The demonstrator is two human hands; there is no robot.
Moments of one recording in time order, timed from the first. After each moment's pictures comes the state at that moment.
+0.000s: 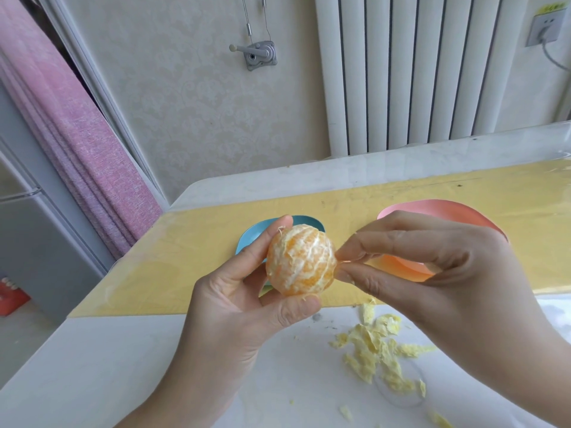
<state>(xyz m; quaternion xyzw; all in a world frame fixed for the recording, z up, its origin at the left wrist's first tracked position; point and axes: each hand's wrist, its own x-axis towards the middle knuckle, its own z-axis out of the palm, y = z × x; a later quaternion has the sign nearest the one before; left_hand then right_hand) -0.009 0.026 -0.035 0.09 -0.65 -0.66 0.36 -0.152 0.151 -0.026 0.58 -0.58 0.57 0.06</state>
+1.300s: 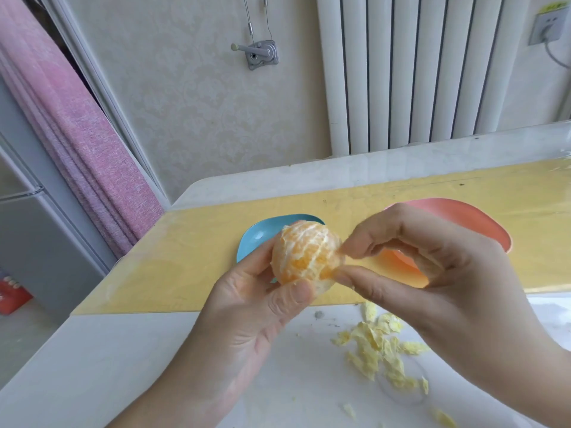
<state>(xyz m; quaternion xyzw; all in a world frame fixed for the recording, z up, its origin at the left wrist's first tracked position) -0.008 0.024 -0.031 0.08 -0.57 -0.77 0.25 -0.150 0.151 -0.032 0.59 -0.54 0.60 0.01</state>
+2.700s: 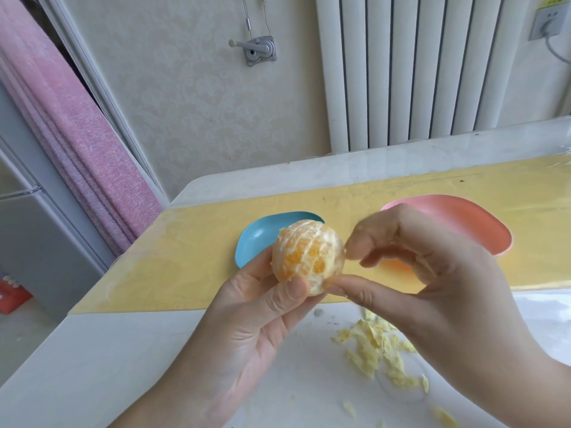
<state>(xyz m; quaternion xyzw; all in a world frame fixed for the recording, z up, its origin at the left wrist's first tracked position) -0.009 0.026 -0.034 0.06 -0.50 -0.83 0.22 -0.144 0.147 -0.039 0.56 -0.55 0.61 0.03</state>
